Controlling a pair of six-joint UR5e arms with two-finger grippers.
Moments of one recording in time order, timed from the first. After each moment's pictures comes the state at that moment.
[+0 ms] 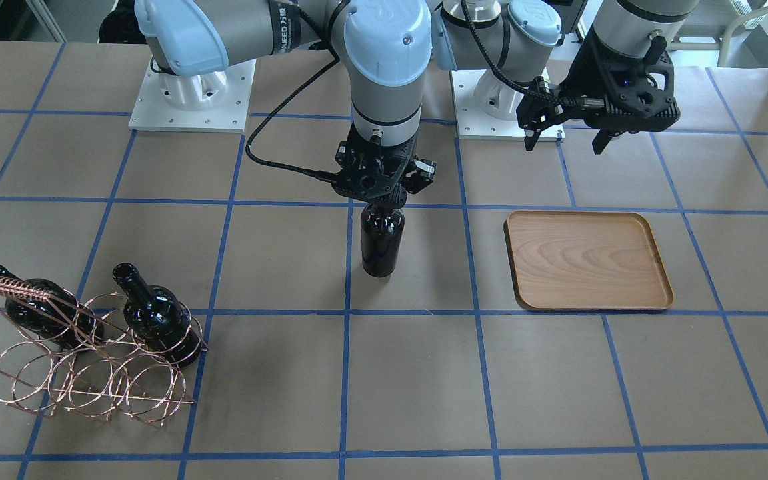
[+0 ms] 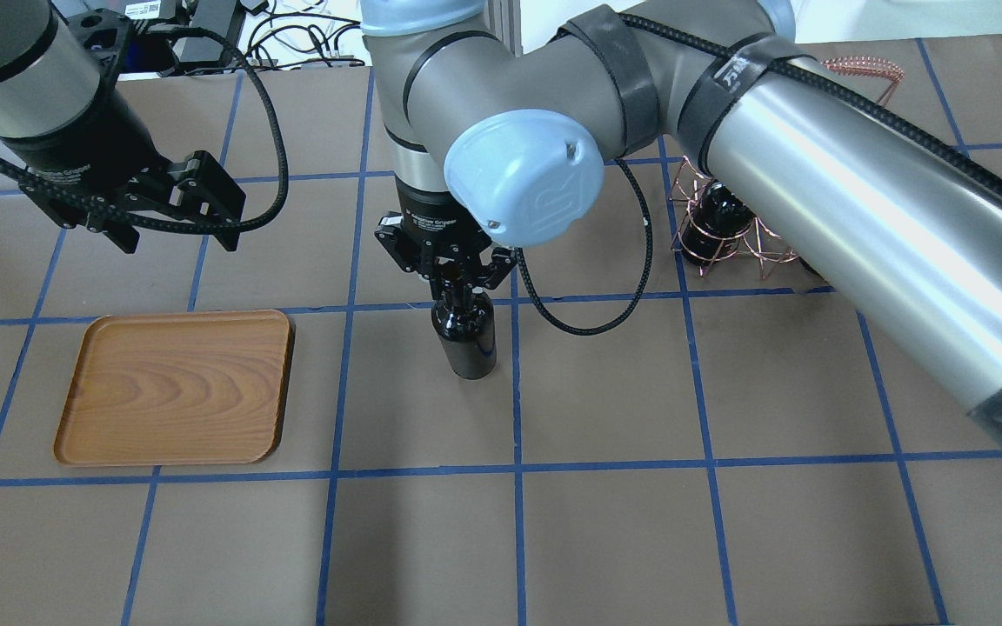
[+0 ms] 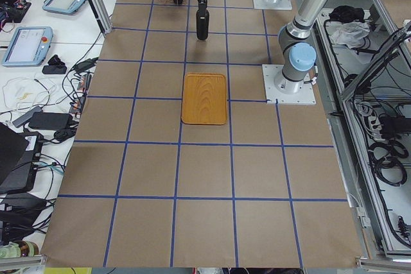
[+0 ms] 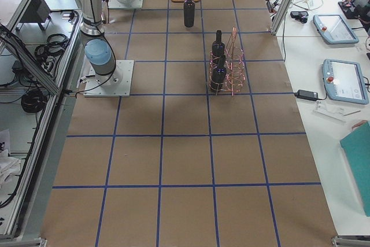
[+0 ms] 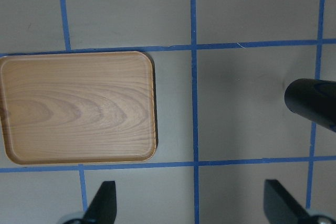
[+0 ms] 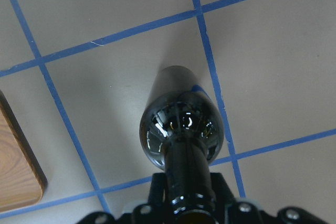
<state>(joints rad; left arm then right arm) -1.48 -1.48 -1.61 -1.64 1.58 0.12 2.07 -1.23 1.39 -1.63 -1.46 0.77</state>
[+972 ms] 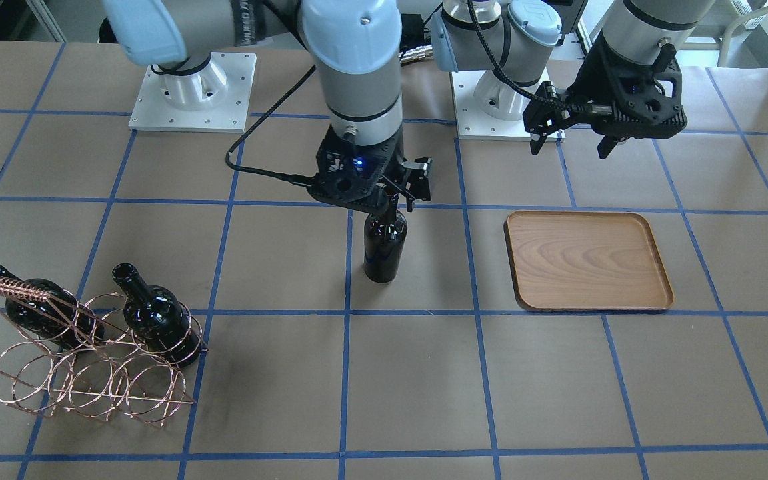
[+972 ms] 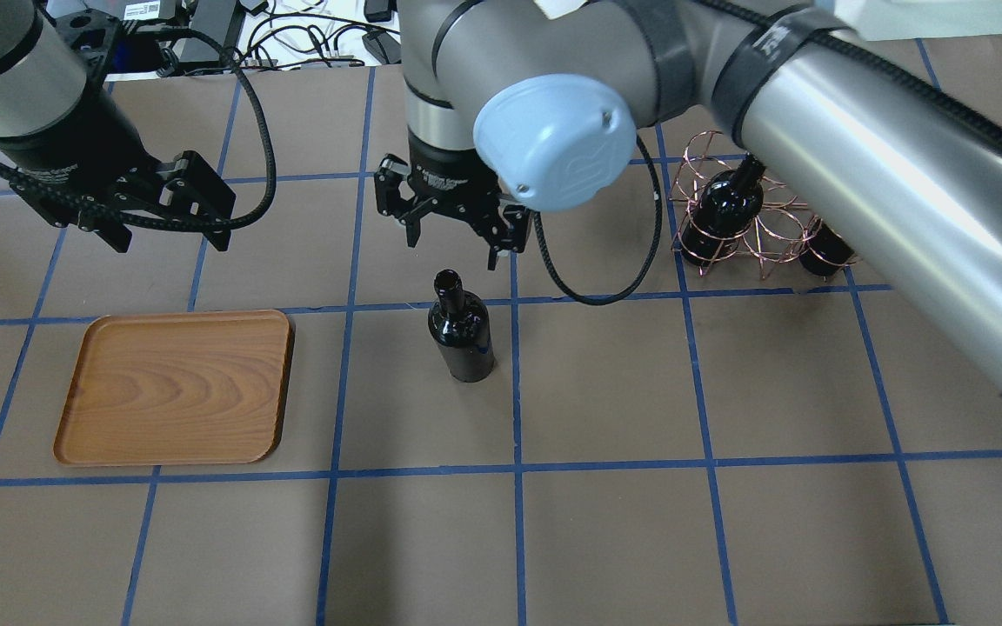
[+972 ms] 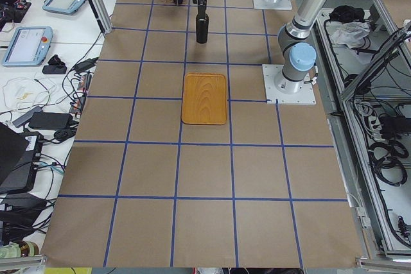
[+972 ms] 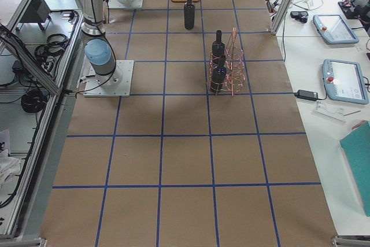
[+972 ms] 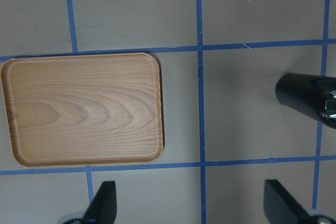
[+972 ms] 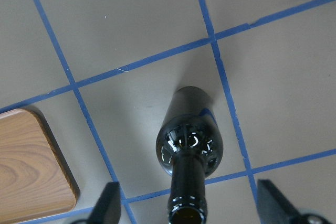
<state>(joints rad) -1.46 -1.49 -1.61 -1.65 1.57 0.14 1.96 -1.27 1.34 -1.62 -1.41 0.66</state>
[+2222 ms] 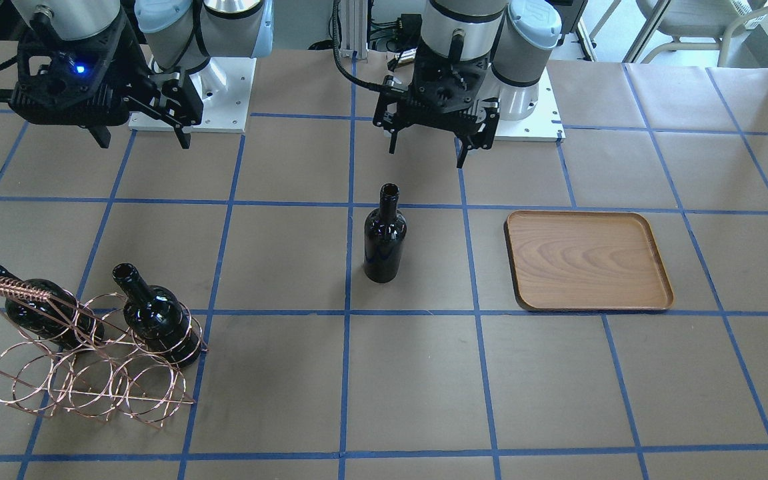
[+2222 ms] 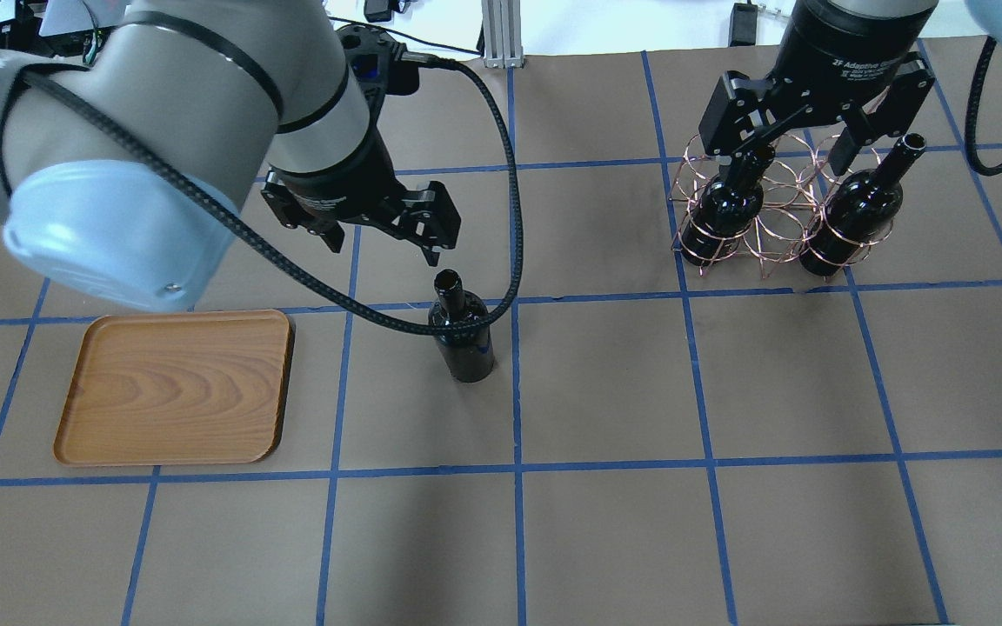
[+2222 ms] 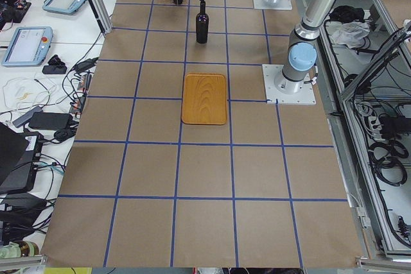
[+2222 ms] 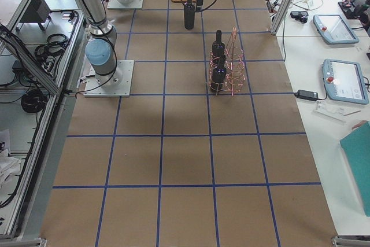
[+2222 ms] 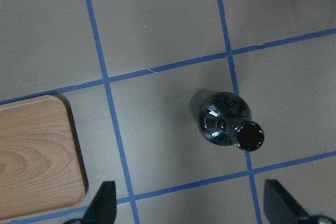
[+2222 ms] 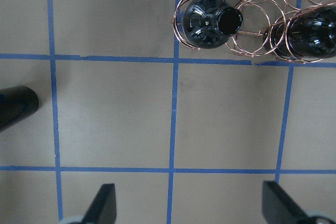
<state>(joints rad) -1.86 -1.59 -1.61 -1.44 1.53 -0.08 1.60 -1.56 1.44 -1.42 -1.60 -0.02</state>
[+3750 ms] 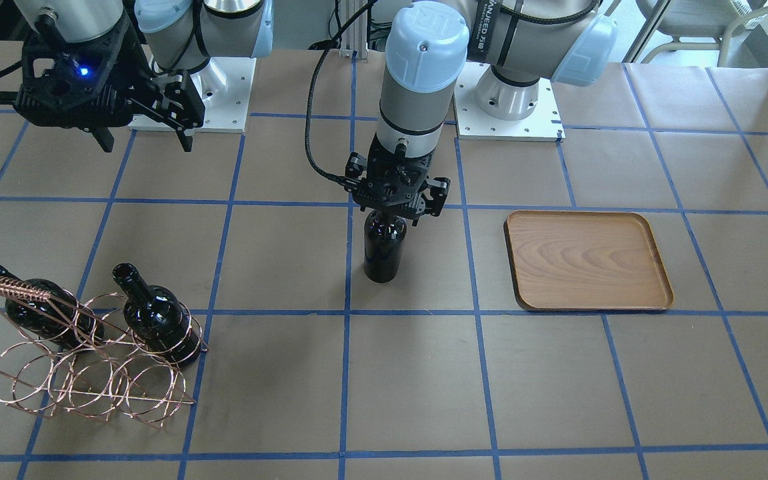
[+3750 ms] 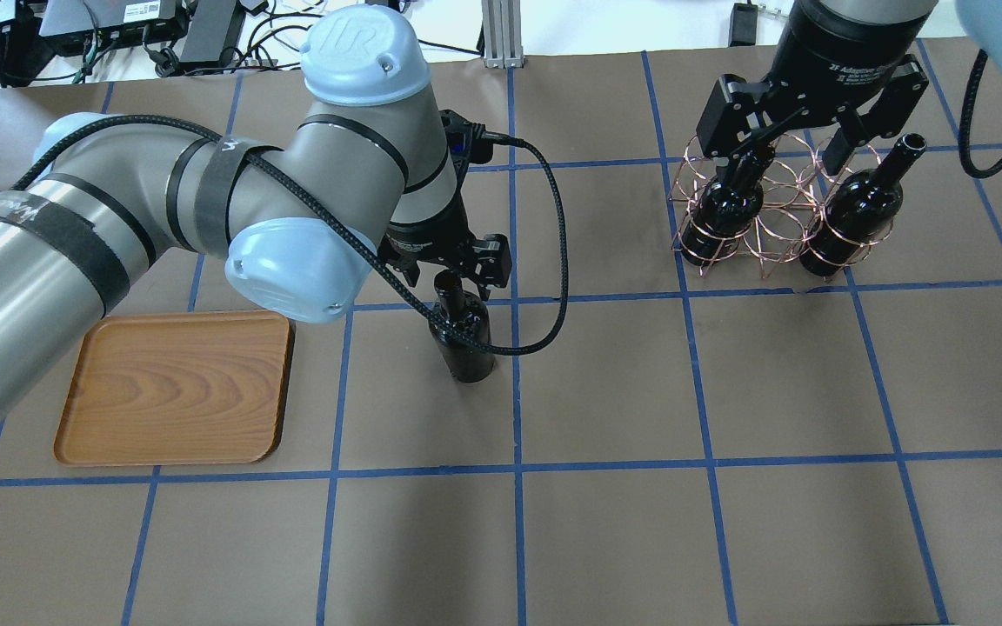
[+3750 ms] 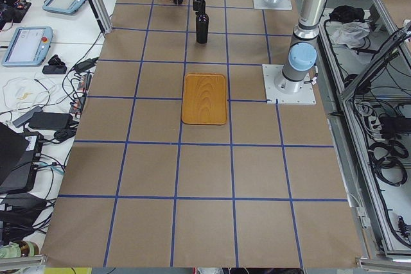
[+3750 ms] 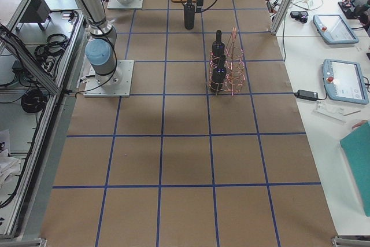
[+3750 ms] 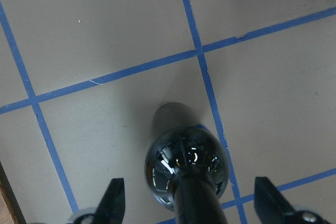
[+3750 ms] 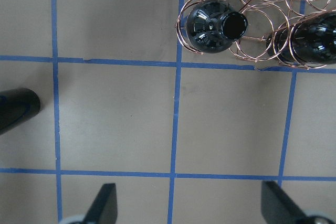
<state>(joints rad) -1.89 -1.74 -1.70 -1.27 1.52 -0.05 1.60 -1.56 1.46 -1.45 -1.59 -0.03</state>
